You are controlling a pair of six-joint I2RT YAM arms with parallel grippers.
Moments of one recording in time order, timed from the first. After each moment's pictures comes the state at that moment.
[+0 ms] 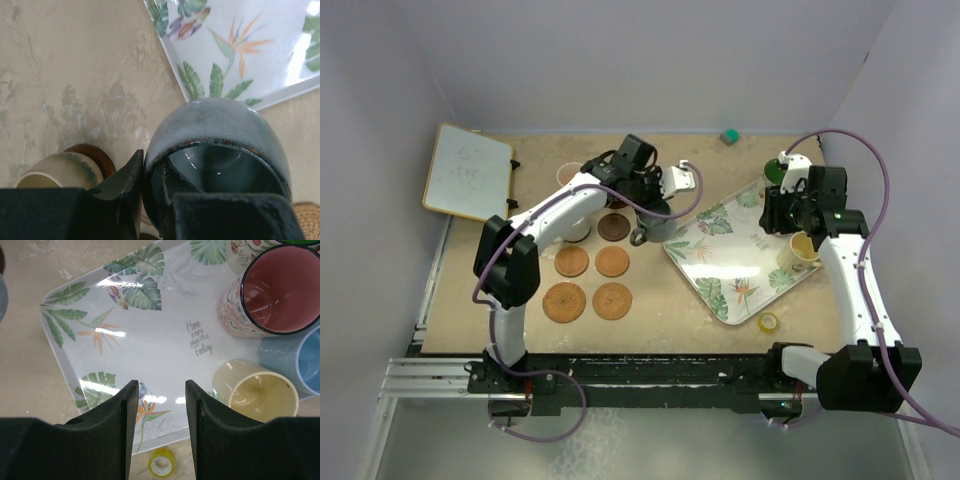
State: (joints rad) left arm -0.64 1.96 1.76 -0.60 0.35 0.66; right arm -0.06 1.18 1.12 -0.74 -0.23 -0.14
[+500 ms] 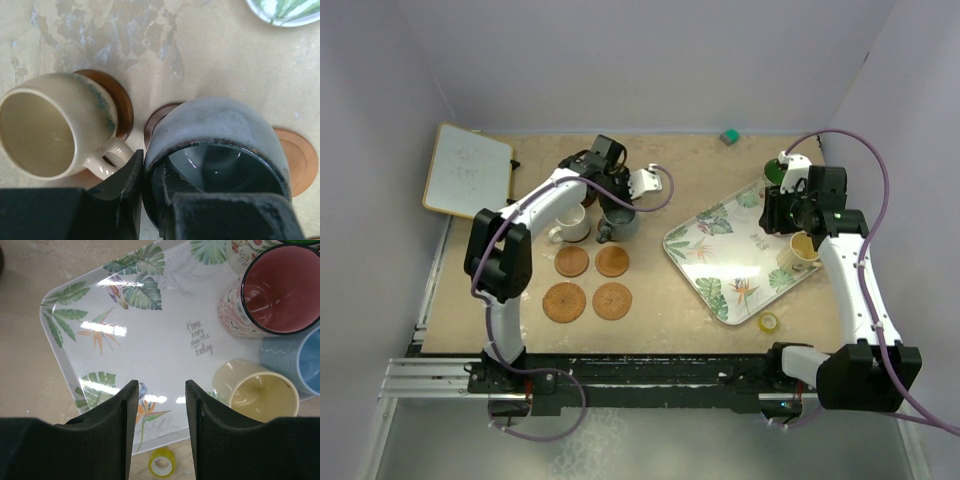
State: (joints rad) left arm -0.50 1.96 1.65 -0.68 0.27 0.85; right arm -0.07 1.18 1.12 -0.74 -0.23 -0.14
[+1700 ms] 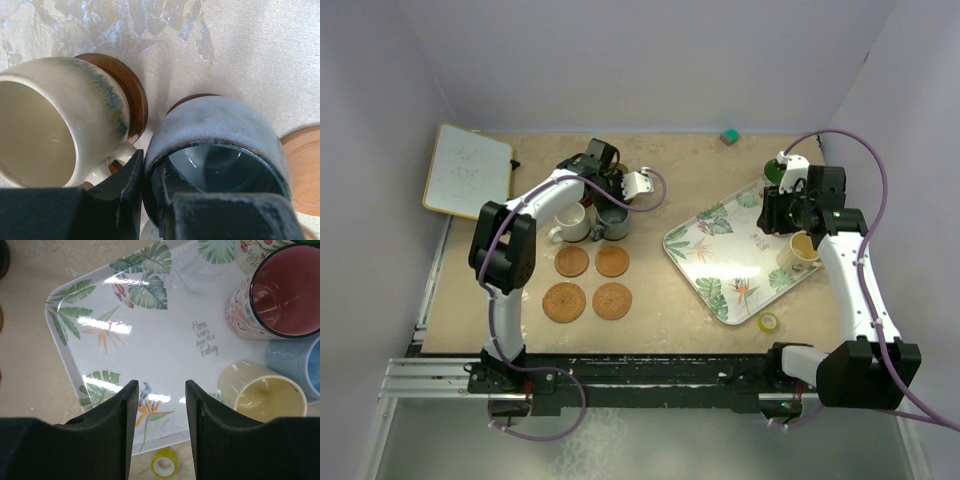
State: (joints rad) left arm -0.43 2.03 1.62 -0.59 0.27 0.93; right arm -0.07 1.19 1.12 -0.74 -0.26 -0.14
